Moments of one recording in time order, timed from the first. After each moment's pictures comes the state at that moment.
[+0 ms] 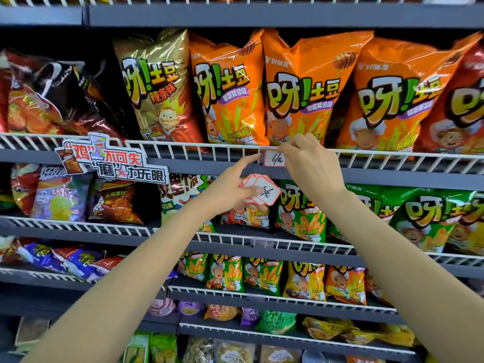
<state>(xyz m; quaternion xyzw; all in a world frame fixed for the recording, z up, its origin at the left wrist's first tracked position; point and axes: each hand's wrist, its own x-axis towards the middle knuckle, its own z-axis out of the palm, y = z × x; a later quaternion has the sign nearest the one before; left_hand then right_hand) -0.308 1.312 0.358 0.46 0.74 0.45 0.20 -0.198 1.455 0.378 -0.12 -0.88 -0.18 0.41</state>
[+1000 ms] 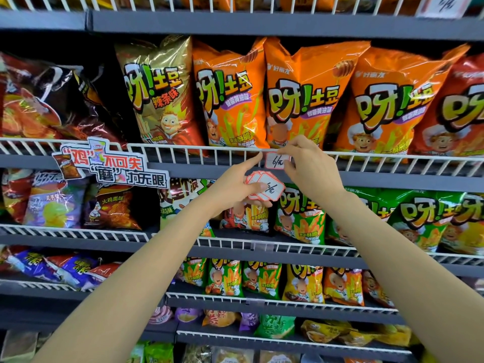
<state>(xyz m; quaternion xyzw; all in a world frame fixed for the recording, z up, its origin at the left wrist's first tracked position) -0.305 1.312 0.374 0.48 0.71 0.47 0.22 -0.197 1.445 0.387 -0.17 -0.91 -0.03 0.38</state>
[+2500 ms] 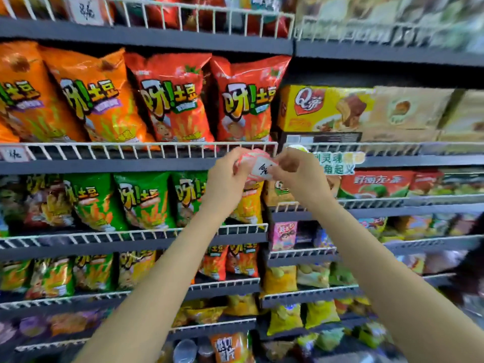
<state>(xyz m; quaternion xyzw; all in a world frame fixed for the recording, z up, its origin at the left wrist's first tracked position) 0.129 1.595 0.383 0.50 0.66 0.55 -0.03 0.241 1.694 0.389 -0.25 -0.82 0.30 0.43</state>
